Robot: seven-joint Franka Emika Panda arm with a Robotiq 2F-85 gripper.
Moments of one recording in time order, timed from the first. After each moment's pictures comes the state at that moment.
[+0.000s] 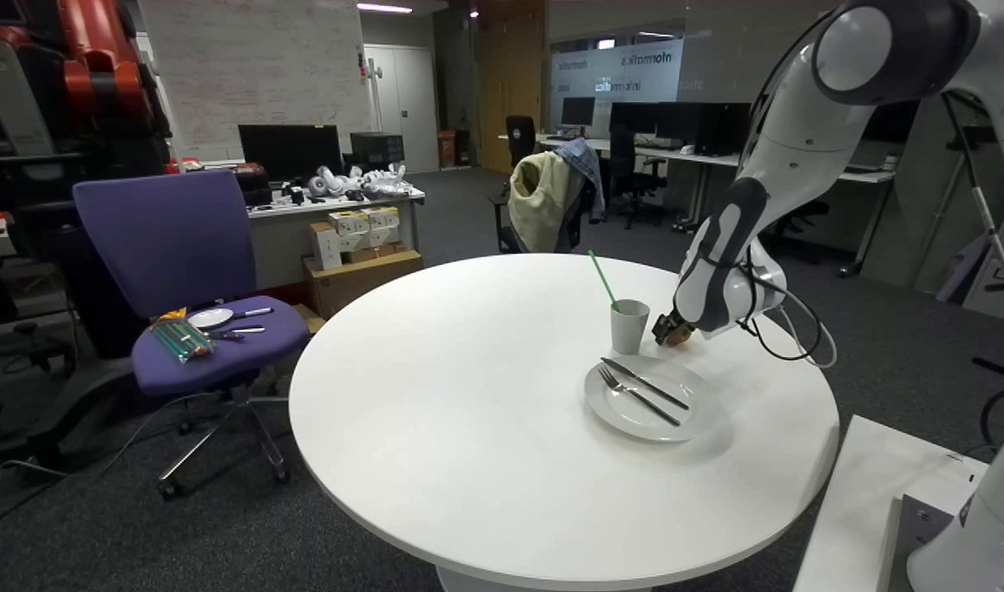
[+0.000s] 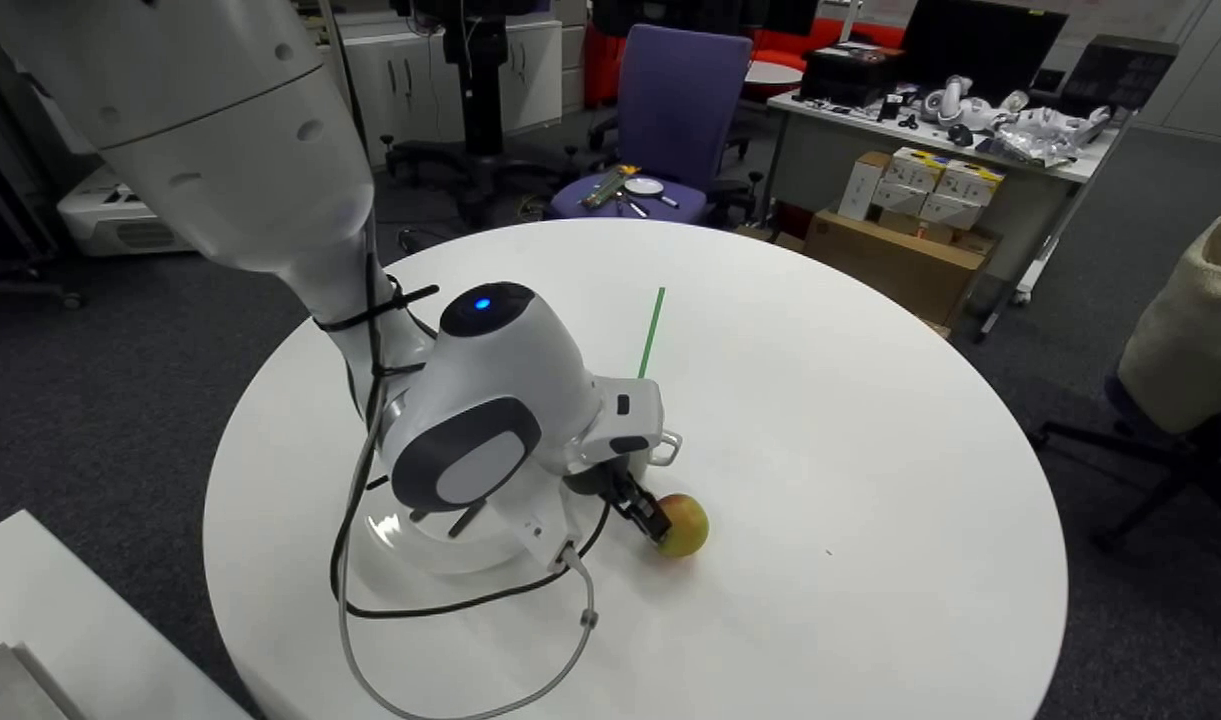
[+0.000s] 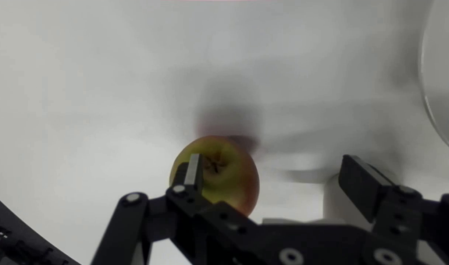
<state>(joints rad) -0.25 0.55 -0.27 -2.35 -0.02 3.30 -0.11</state>
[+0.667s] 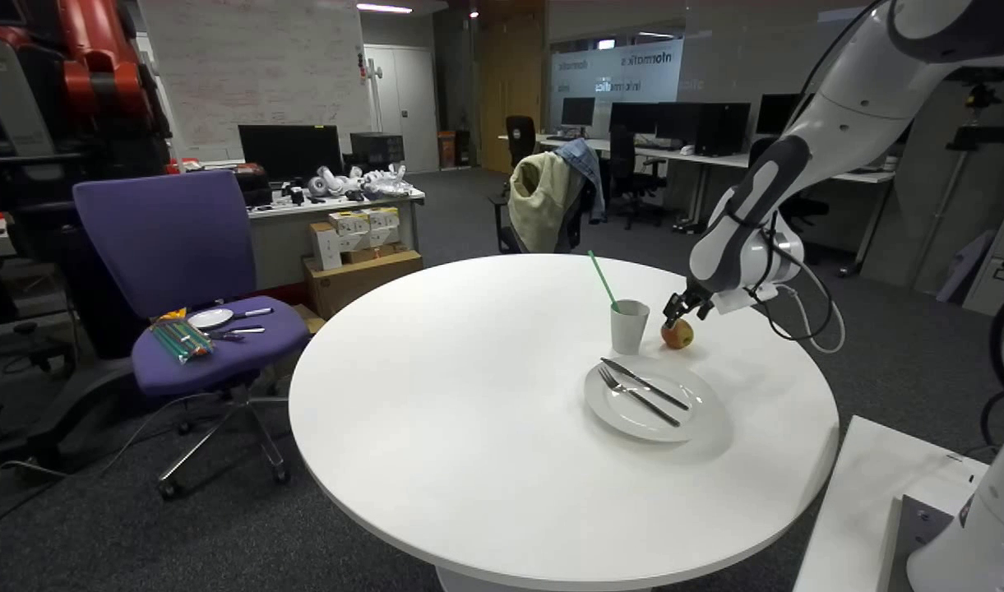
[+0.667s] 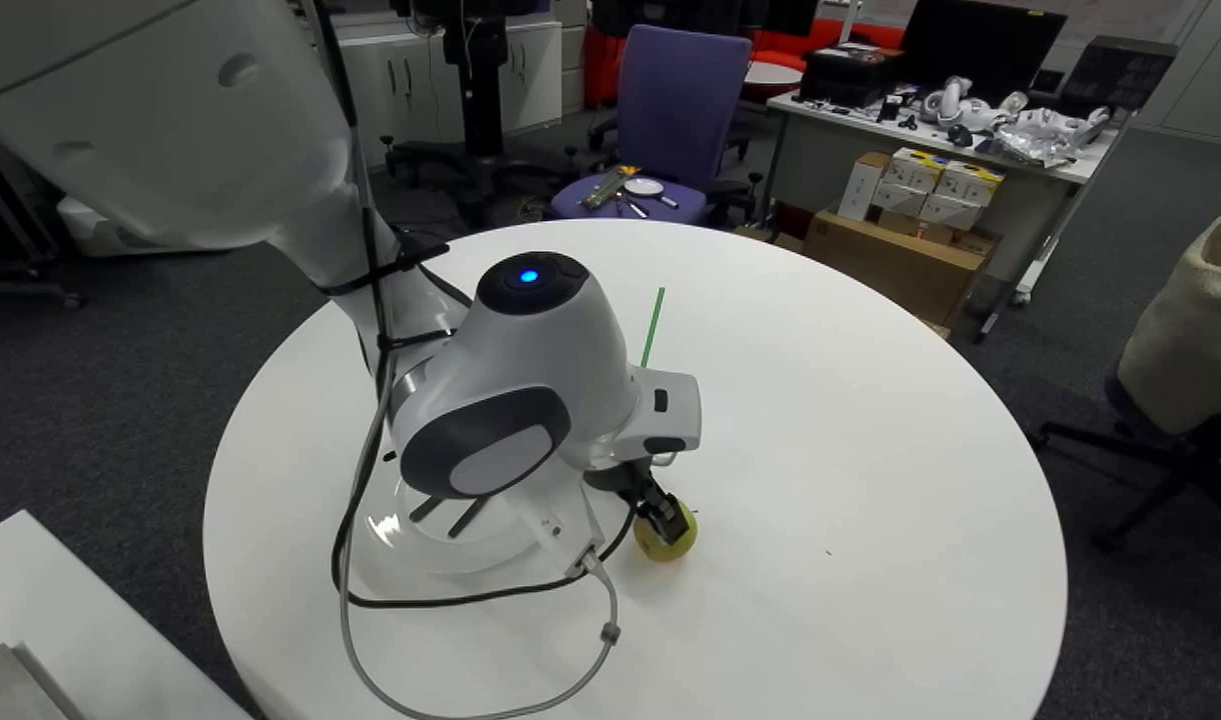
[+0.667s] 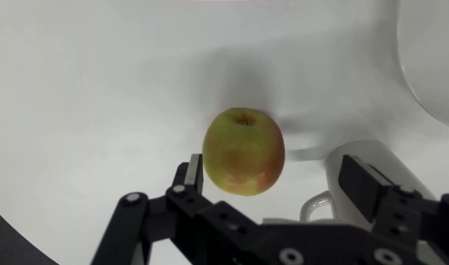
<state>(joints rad) -0.62 0.42 0.02 -2.35 -0.05 3.12 -0.19</state>
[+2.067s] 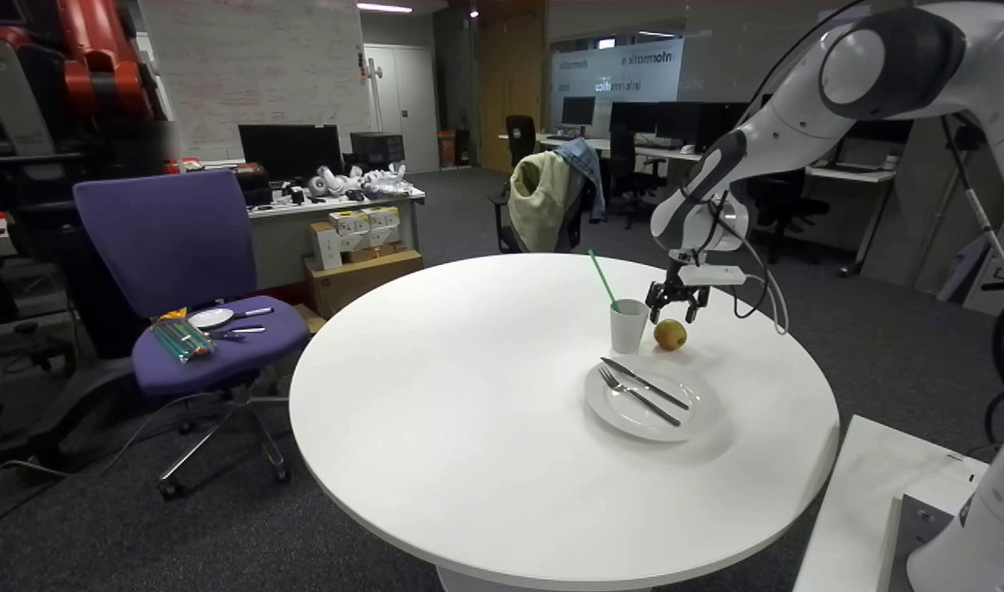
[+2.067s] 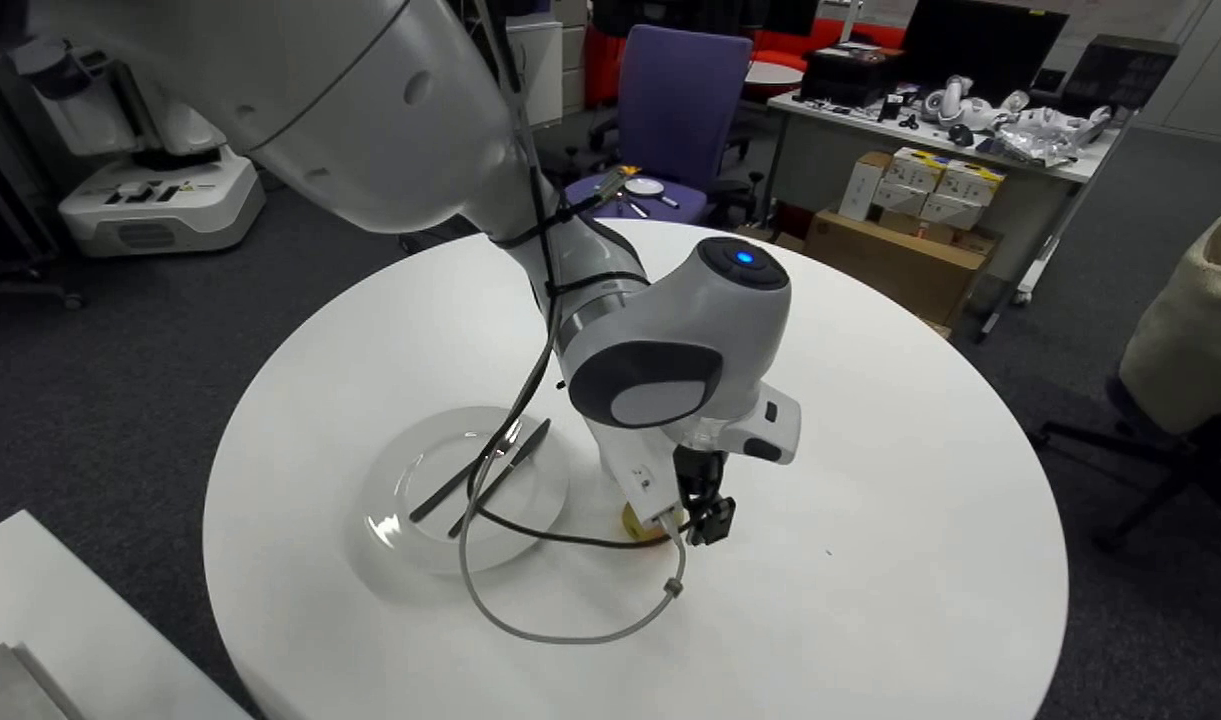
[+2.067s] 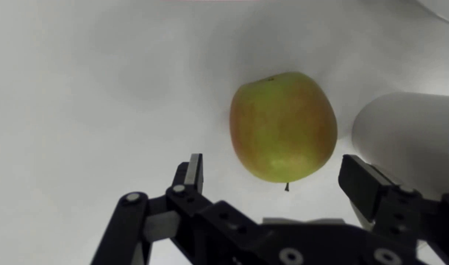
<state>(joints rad) -0.52 0.64 -0.09 -1.87 0.22 2.53 -0.15</state>
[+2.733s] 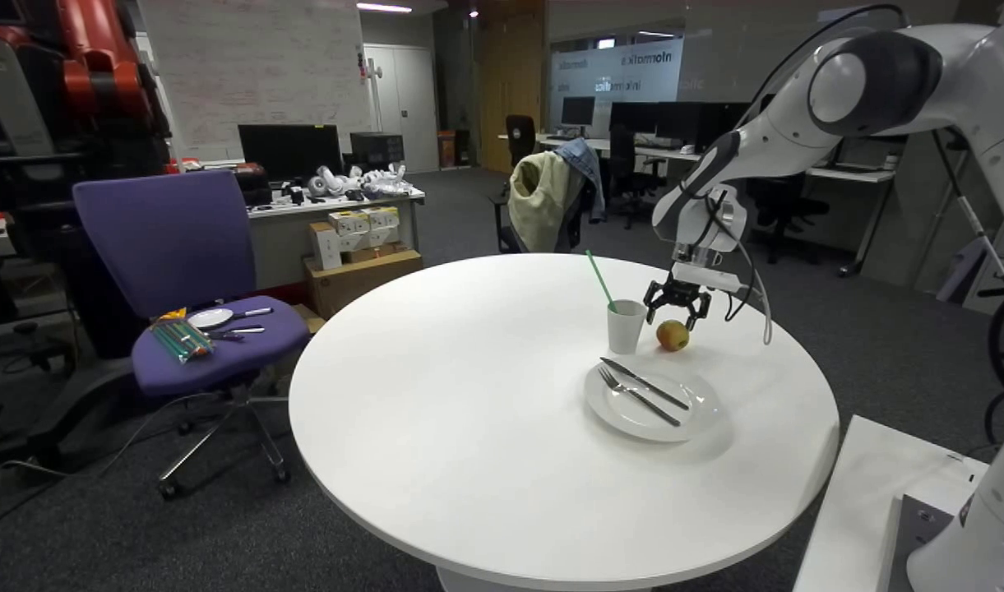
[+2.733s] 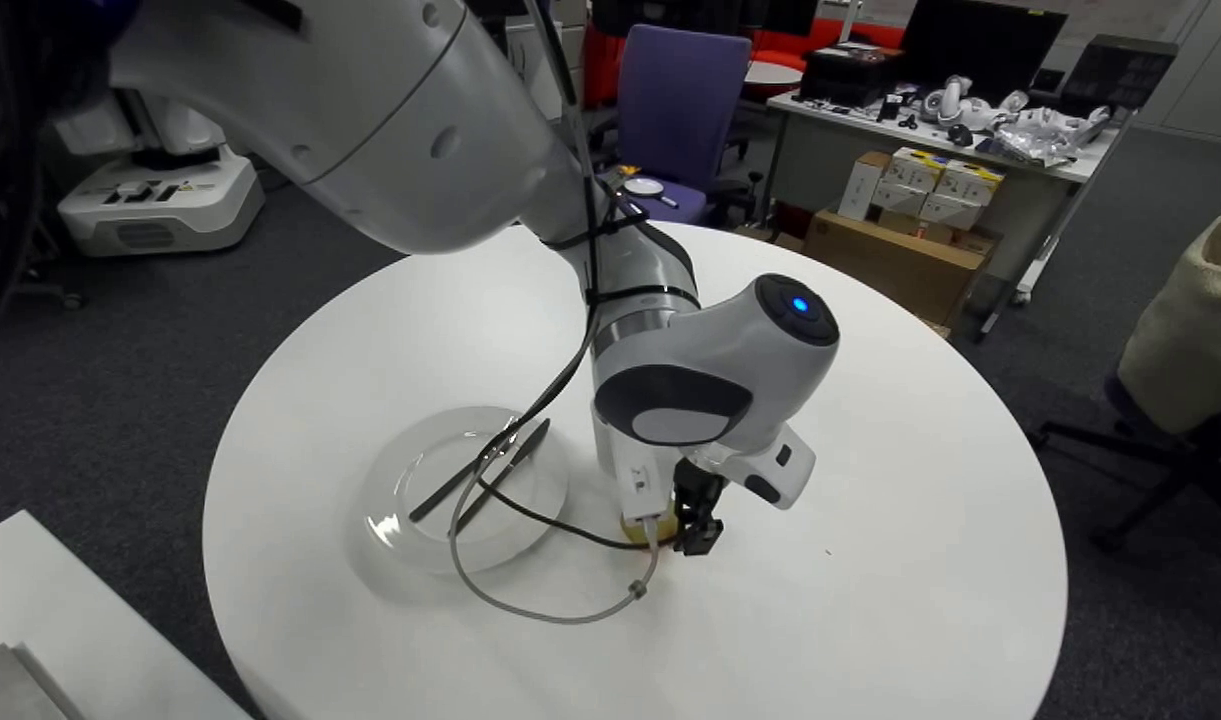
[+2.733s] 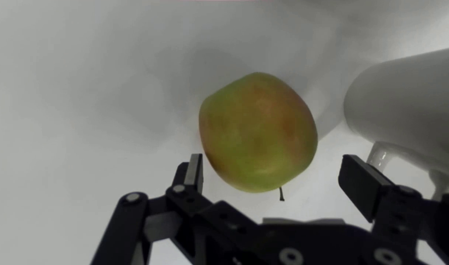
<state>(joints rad) -0.54 0.71 -0.11 -1.77 0.42 2.39 -0.06</state>
